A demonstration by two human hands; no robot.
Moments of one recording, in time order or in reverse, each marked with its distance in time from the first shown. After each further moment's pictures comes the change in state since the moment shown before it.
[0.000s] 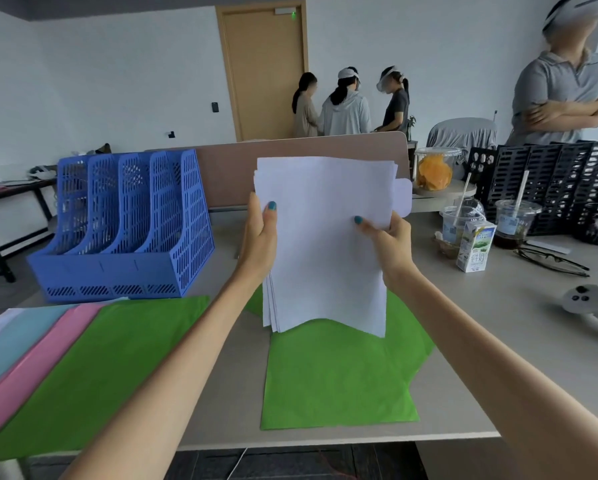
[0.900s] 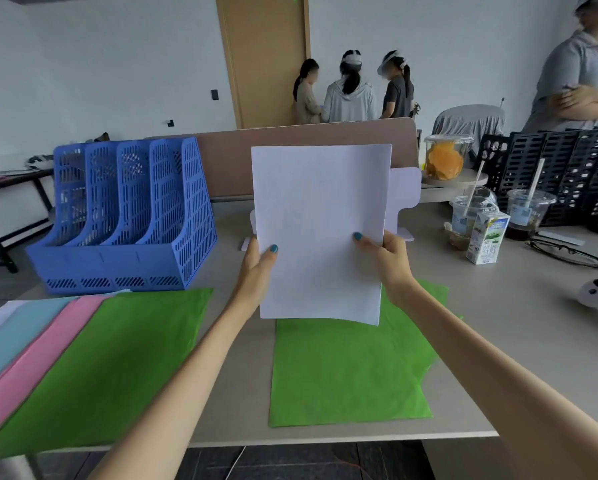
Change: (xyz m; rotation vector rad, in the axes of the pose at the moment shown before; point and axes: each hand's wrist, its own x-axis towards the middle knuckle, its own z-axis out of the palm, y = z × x) left_hand -0.031 -0.058 -0.015 -0.080 -0.070 -0.228; right_hand -0.006 0.046 0.001 -0.063 -0.078 0.141
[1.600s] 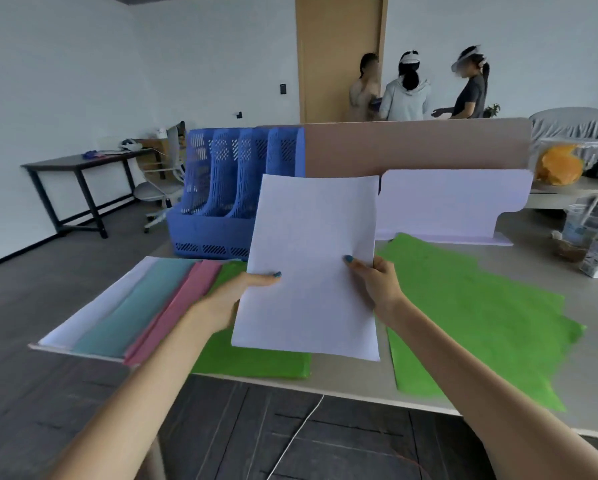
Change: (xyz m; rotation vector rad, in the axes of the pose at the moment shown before) left_hand -0.093 0.014 -0.221 -0.193 -0.113 -0.573; right_hand -0.084 0.029 0.191 0.143 -0.180 0.238
